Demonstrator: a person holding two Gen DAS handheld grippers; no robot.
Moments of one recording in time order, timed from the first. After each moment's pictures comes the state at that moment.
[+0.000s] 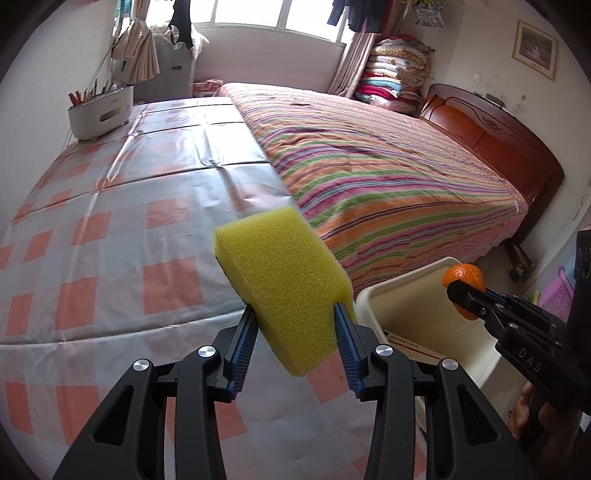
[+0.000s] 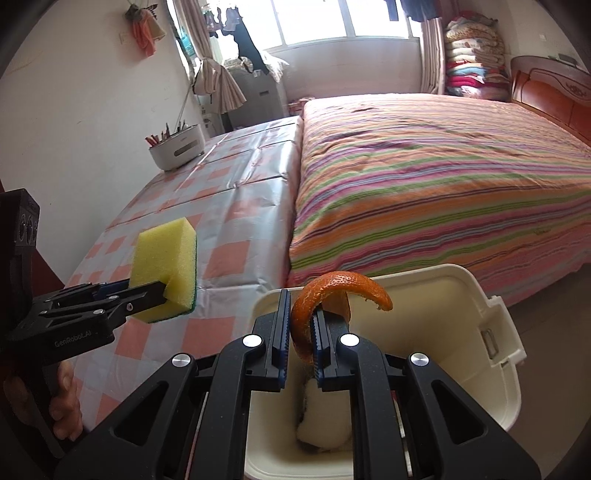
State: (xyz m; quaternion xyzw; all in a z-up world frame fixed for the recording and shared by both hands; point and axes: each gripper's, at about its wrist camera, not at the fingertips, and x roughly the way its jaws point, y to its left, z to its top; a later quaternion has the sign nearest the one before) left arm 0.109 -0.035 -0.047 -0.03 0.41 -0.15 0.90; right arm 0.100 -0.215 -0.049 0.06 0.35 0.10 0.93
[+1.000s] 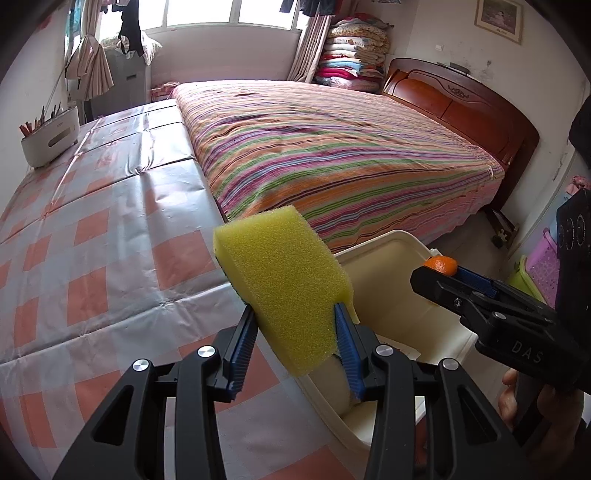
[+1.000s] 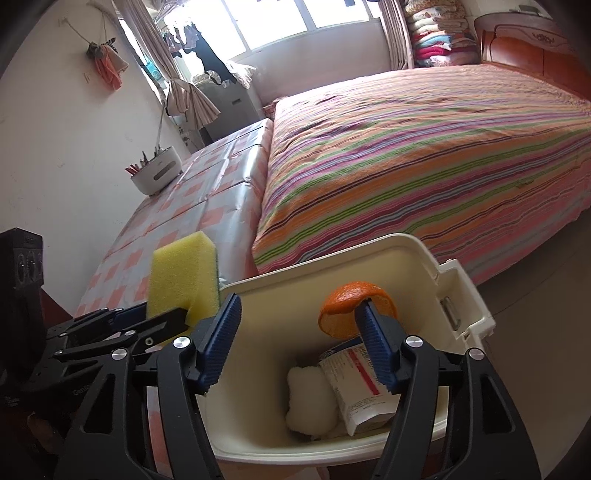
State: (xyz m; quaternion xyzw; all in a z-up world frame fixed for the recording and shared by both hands) left arm 0.102 -0.115 -0.052 0.01 0.41 -0.20 0.89; right arm 0.095 -0.273 -0.058 0.14 0.36 0.08 0.92
